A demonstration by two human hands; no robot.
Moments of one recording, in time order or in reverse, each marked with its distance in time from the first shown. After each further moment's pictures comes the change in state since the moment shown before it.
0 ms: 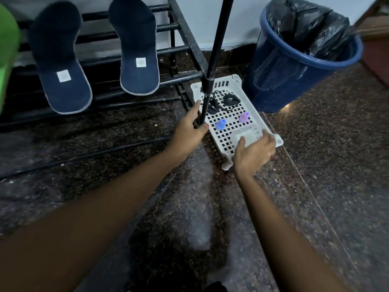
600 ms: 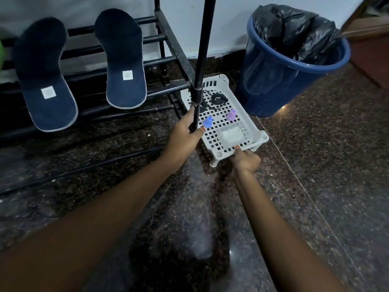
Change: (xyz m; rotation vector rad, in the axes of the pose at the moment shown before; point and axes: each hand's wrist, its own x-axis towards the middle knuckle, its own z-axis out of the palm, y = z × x) left_hand 0.003 0.016 0.007 -0.007 0.007 0.053; right_hand 0.017 0.006 0.020 0.606 -0.152 0.574
